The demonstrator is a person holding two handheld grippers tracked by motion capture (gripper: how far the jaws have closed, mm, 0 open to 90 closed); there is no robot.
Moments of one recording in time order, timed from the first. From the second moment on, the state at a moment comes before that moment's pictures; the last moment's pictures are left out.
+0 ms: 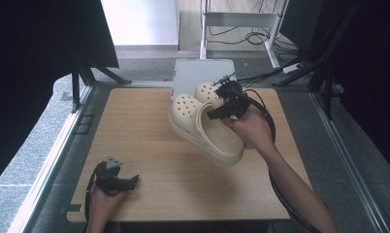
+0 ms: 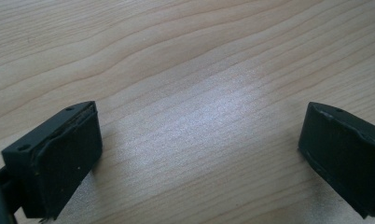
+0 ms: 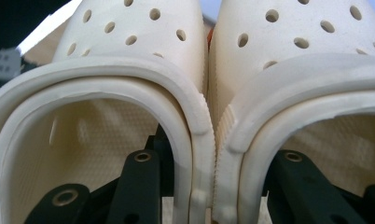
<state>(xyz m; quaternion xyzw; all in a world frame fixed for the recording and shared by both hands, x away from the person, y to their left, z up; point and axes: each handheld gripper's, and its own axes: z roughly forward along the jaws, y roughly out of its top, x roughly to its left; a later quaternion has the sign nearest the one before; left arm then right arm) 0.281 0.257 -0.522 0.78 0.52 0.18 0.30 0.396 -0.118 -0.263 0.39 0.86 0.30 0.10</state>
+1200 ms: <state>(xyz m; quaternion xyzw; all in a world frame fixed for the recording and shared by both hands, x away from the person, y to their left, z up) 0.281 0.257 -0.522 0.78 0.52 0.18 0.30 0.526 -0.082 -0.253 0.57 0.74 0.29 0.17</state>
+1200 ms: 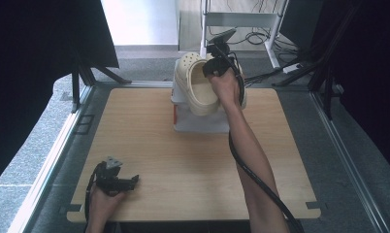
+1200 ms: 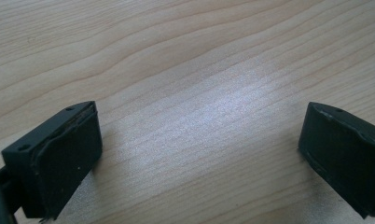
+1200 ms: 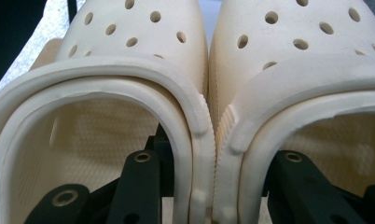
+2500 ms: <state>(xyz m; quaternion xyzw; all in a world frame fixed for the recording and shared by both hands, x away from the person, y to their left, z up) 0.282 0.257 -0.522 0.78 0.52 0.18 0.30 0.593 -0.069 -0.293 0.57 0.74 0.32 0.17</state>
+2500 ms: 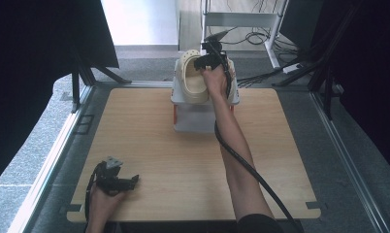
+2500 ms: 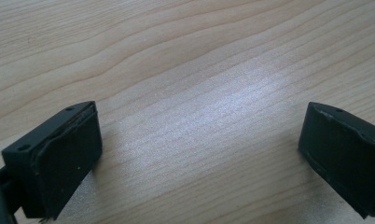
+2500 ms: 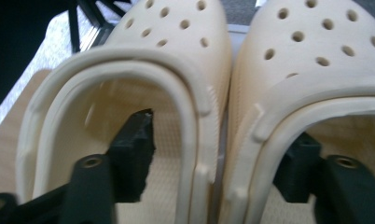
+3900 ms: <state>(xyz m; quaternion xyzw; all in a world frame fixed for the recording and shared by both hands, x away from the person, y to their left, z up) 0.282 0.257 -0.522 0.78 0.52 0.18 0.30 0.483 -0.105 -0.265 0.38 0.83 0.38 0.16</state>
